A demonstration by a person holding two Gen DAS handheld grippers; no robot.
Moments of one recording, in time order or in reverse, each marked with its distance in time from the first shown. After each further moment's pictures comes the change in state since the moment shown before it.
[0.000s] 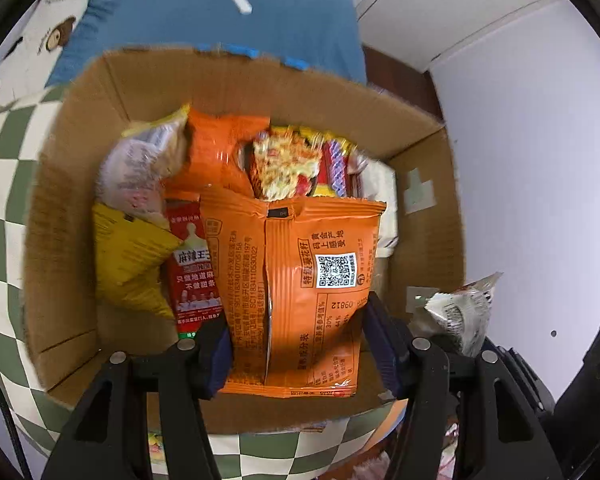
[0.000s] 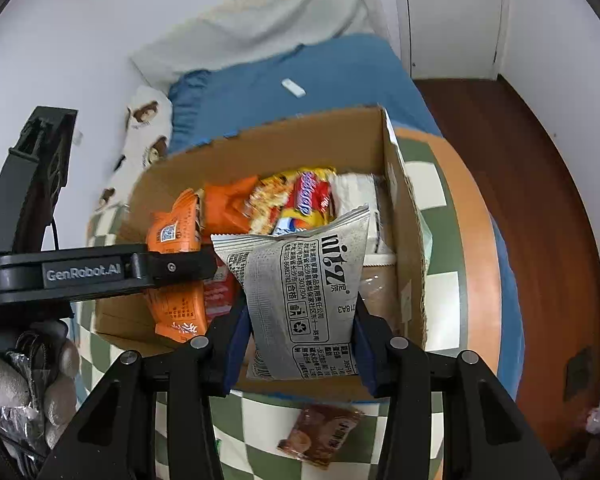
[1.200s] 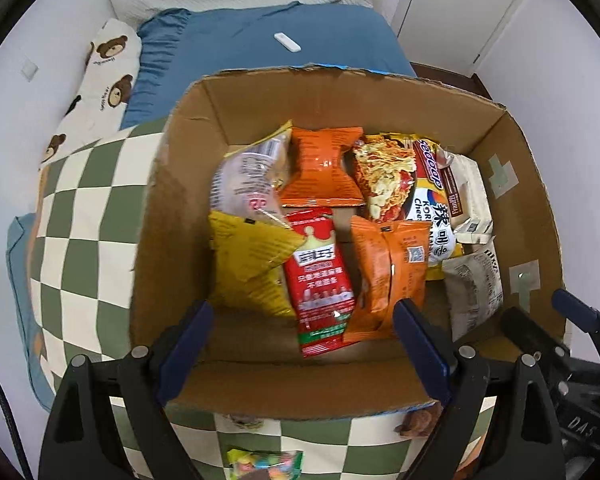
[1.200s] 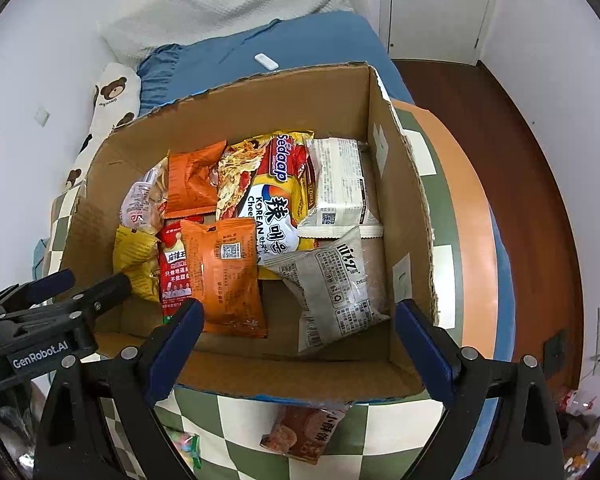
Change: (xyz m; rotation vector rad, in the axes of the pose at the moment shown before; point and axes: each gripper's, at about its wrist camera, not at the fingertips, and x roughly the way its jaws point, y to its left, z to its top) left arm -0.033 0.031 -0.038 0.122 -0.198 0.341; right arm 0.033 0.006 -0.009 0.007 0.065 -0.127
